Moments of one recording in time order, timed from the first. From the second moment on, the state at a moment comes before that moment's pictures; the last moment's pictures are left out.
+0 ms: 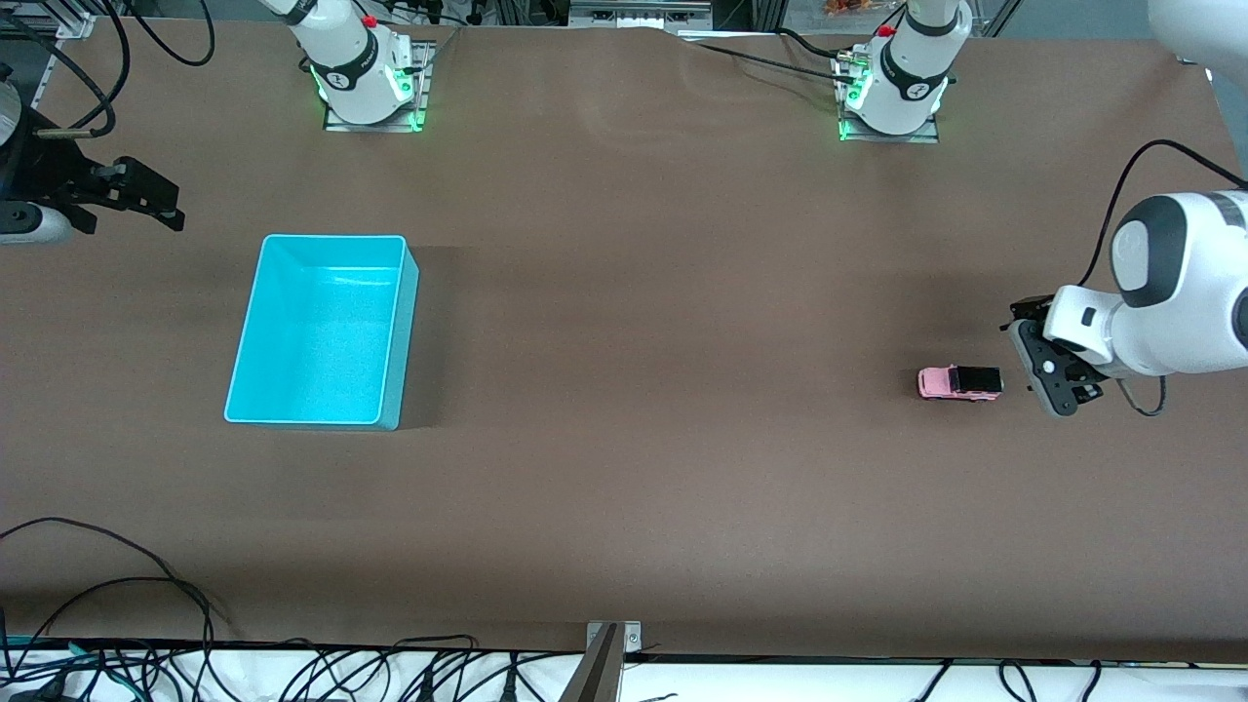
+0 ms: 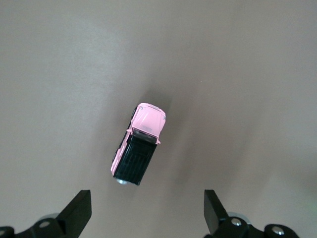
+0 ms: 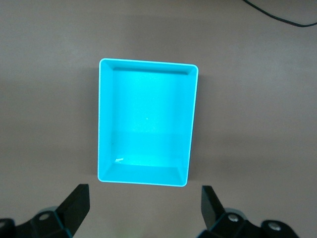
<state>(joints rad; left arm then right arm) 0.17 0.37 -0.10 -1.76 0.03 1.93 1.24 0.08 -0.02 -0.05 -1.61 -0.01 1.57 -0.03</state>
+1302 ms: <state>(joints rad) 0.23 0.47 -0.10 -2.08 0.04 2.54 1.56 0.08 -0.02 -0.05 -1.61 -0.01 1.57 -0.03</state>
